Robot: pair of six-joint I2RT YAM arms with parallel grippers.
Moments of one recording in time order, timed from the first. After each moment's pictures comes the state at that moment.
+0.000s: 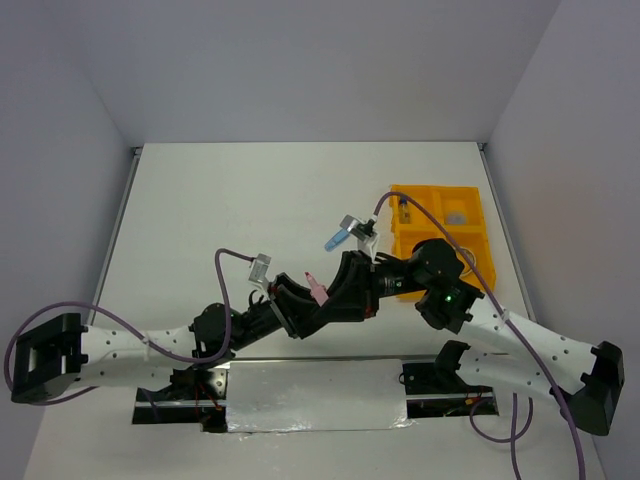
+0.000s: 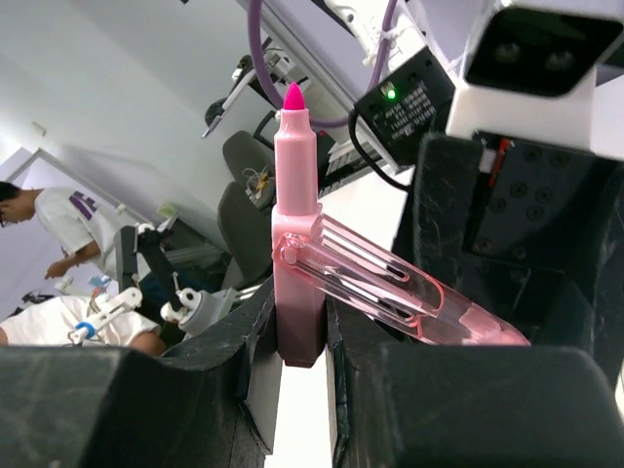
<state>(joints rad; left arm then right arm) -1.25 1.02 0.33 1.06 -0.10 -0.85 0.91 0.86 0.71 0.43 -0.85 0.95</state>
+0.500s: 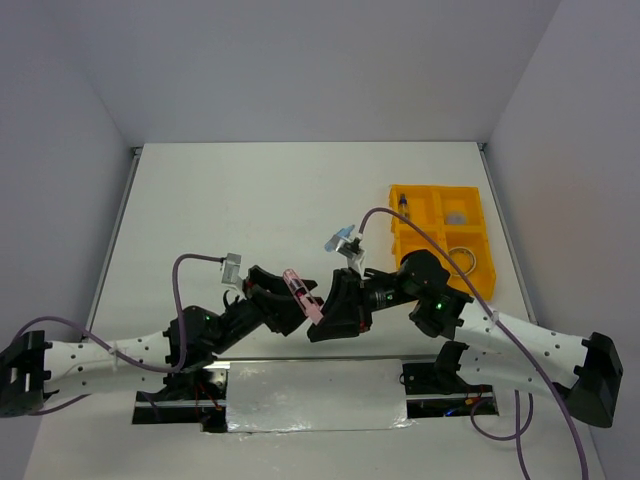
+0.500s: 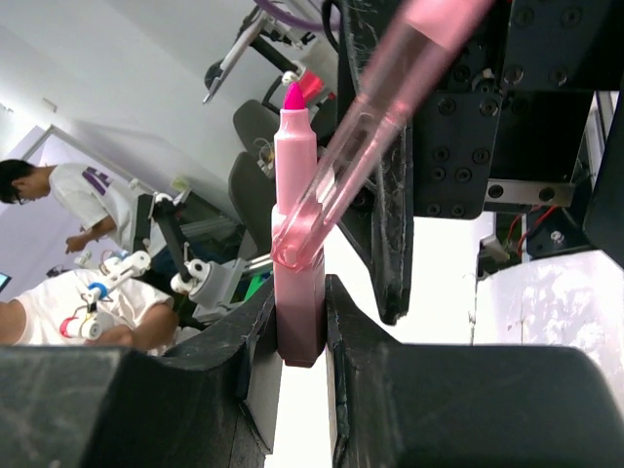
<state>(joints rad) -1.25 0.77 0.30 0.88 -0.23 -0.73 0.98 0.87 0.62 0.47 -0.85 0.94</state>
